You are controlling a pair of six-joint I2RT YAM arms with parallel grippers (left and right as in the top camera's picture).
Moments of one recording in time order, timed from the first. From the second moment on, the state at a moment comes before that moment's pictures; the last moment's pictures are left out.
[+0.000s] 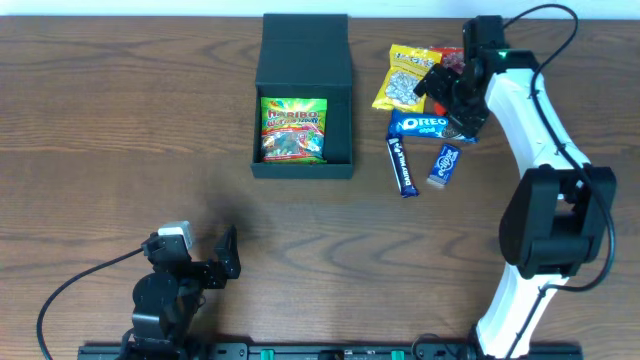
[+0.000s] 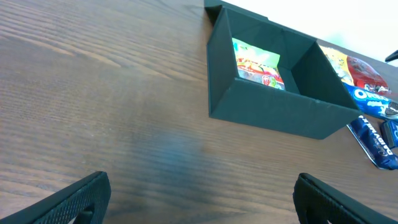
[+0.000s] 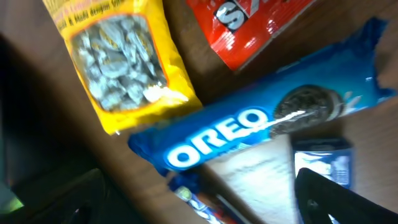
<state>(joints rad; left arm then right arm) -0.15 0.01 0.15 -0.54 0.06 -0.36 0.05 2.08 1.73 -0.90 -0.13 0.80</state>
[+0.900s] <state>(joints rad) -0.15 0.01 0.15 -0.54 0.06 -0.36 0.06 2.20 1.71 -0.79 -0.16 1.08</state>
